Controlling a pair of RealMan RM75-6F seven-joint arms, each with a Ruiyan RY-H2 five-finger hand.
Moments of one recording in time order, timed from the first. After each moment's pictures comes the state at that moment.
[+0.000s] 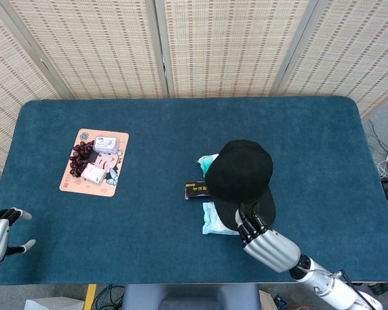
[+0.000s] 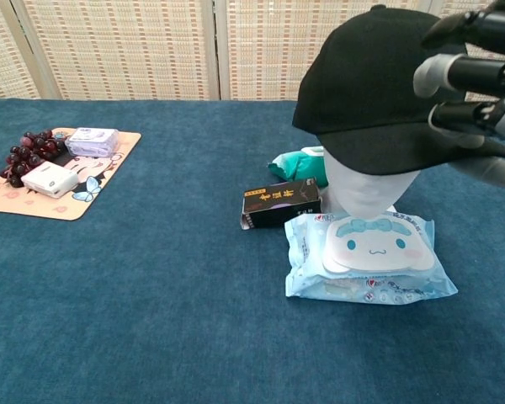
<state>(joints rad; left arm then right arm) -0.10 -1.07 -0.06 -1.70 1.36 1.41 0.12 0.36 -1.30 0.04 -1.61 -2.19 1.47 -0.98</state>
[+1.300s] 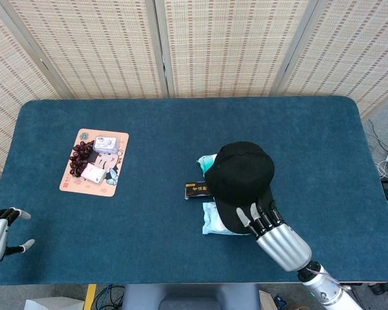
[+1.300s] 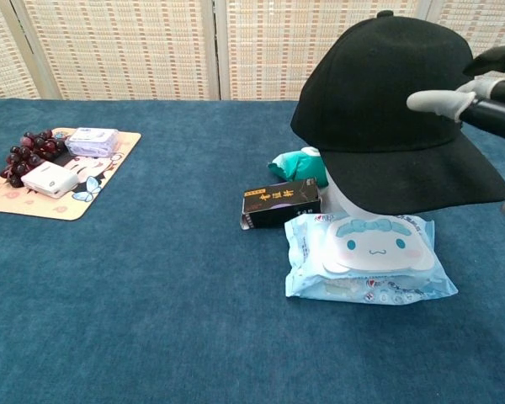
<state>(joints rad) -0.09 -1.06 -0.06 -1.71 1.35 1.41 0.12 0.23 -1.26 0.03 -1.72 -2.04 1.42 -0.98</state>
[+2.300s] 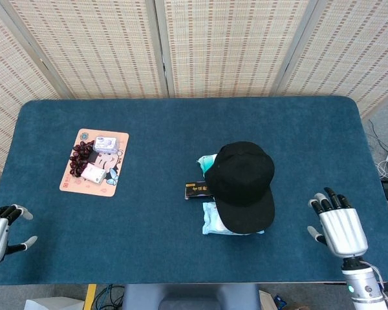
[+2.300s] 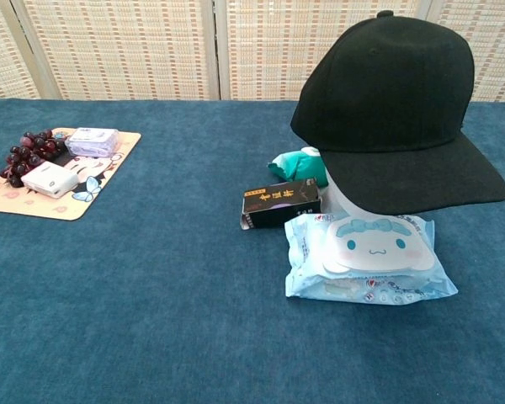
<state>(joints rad) -0.08 -1.09 -0.06 -1.65 1.44 1.48 0.06 0.08 -1.17 0.08 -1.79 -1.60 1.49 -0.57</state>
